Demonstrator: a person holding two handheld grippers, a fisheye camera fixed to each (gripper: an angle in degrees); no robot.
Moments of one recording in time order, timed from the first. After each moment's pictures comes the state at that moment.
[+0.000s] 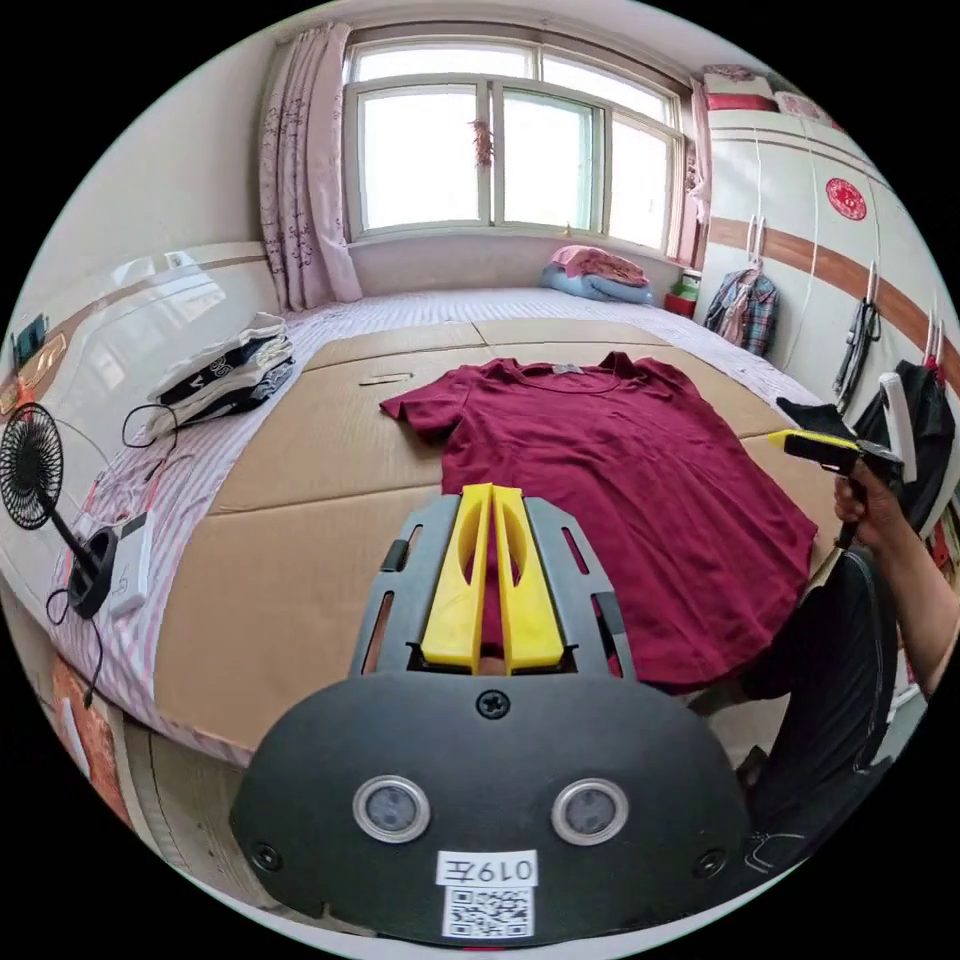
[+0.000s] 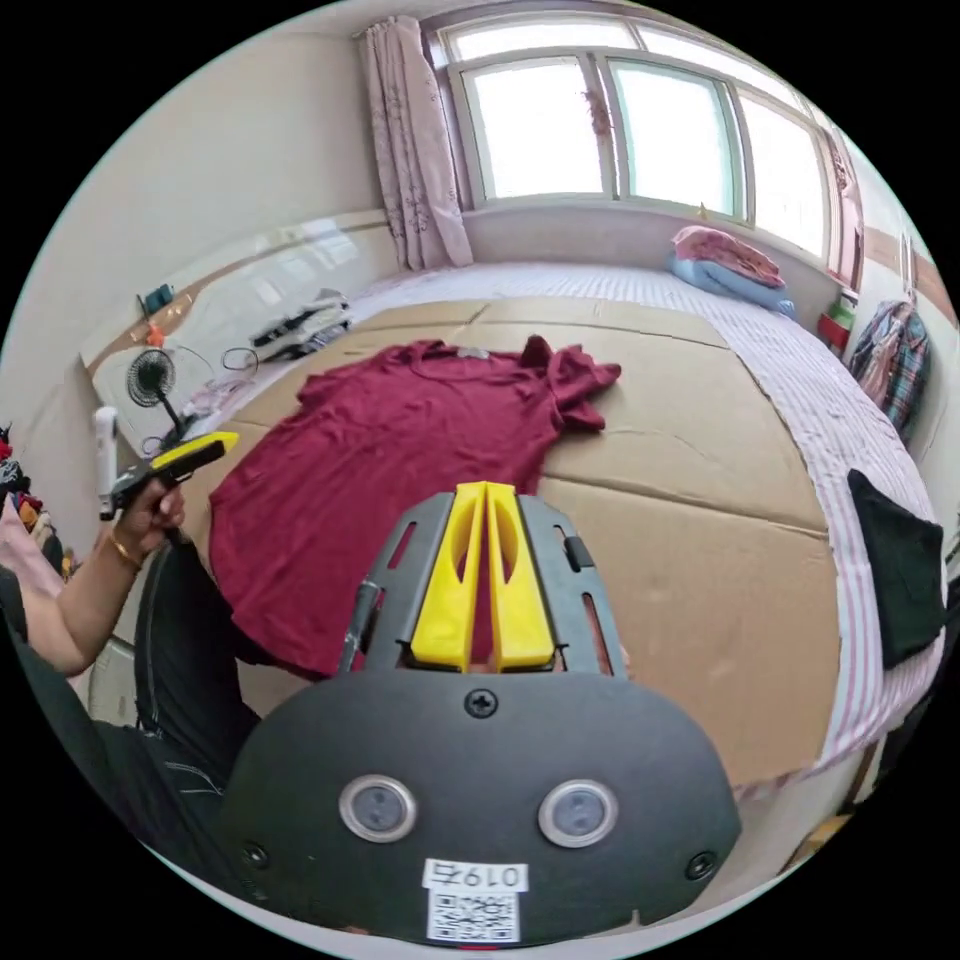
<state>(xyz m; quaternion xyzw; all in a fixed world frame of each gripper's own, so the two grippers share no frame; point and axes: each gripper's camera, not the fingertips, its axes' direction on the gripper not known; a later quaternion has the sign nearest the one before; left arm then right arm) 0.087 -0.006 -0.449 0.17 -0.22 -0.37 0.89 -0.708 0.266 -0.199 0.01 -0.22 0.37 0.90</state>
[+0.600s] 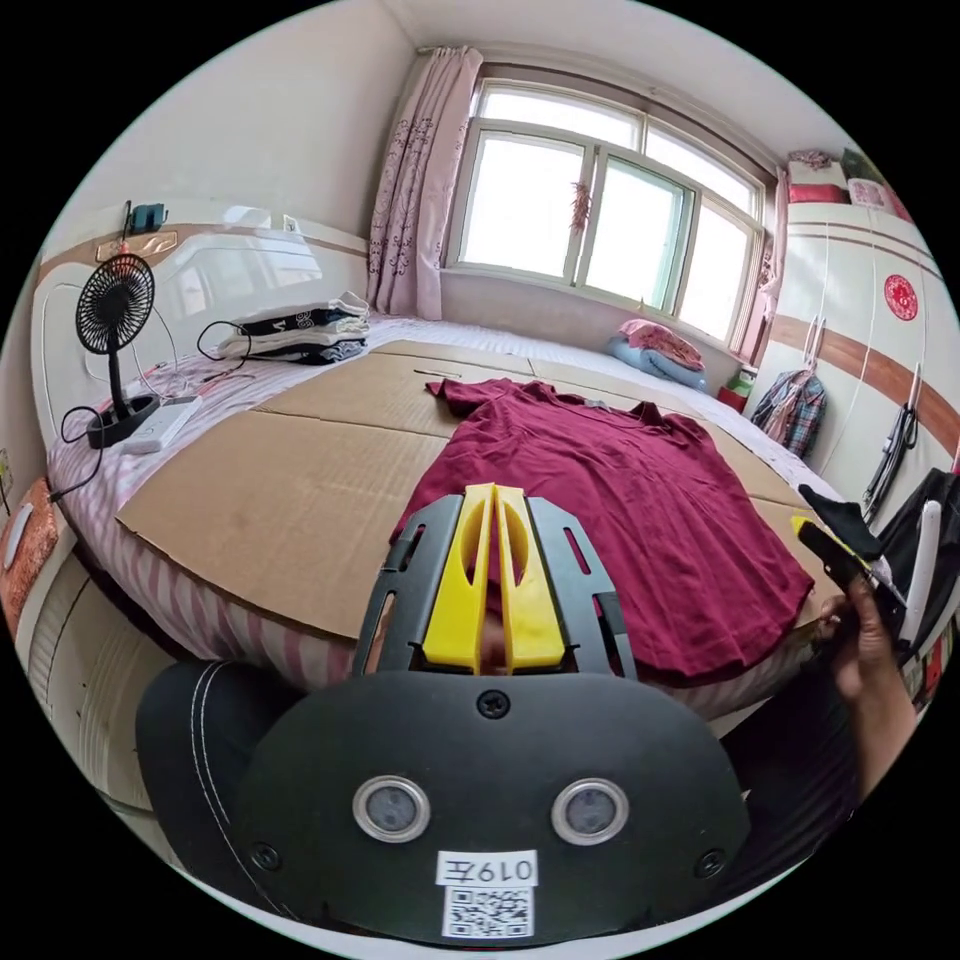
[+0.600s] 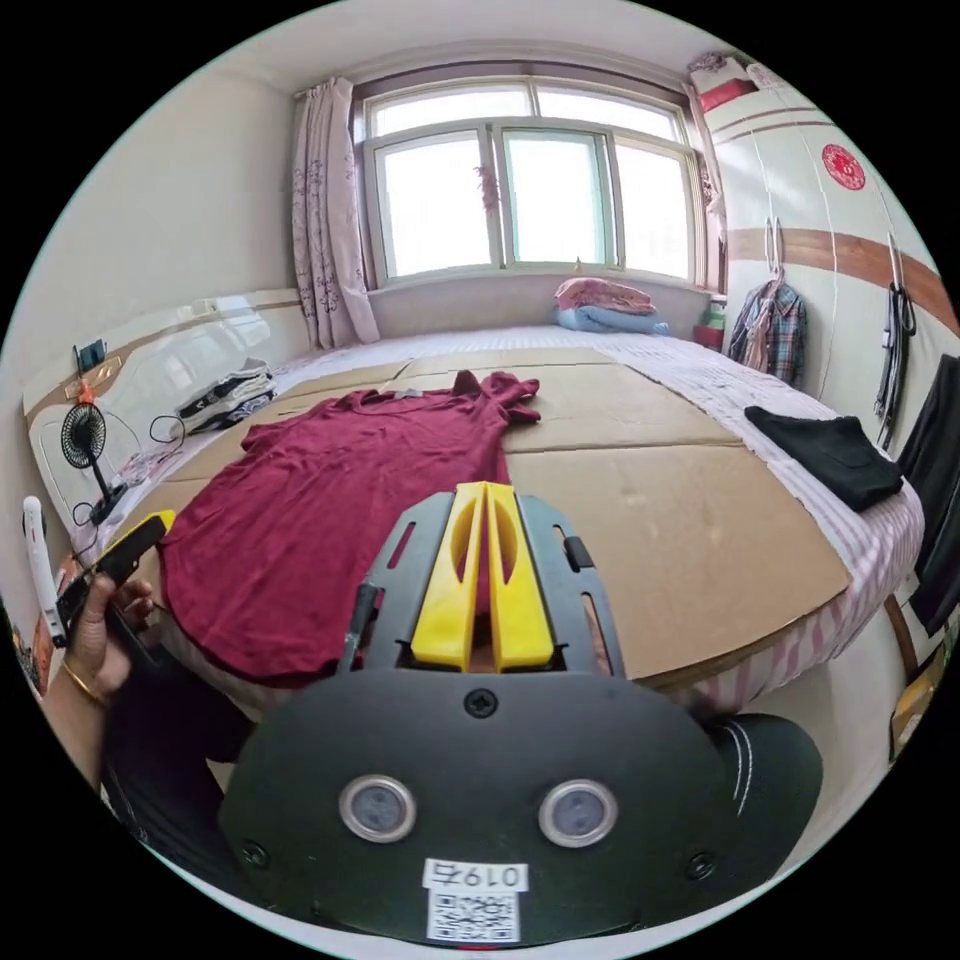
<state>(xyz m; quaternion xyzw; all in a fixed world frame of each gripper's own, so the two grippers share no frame) 0.229 0.067 -0.439 0.30 -0.21 -0.48 0.80 -0.723 0.328 -0.256 0.11 -0.12 0.50 0.85</state>
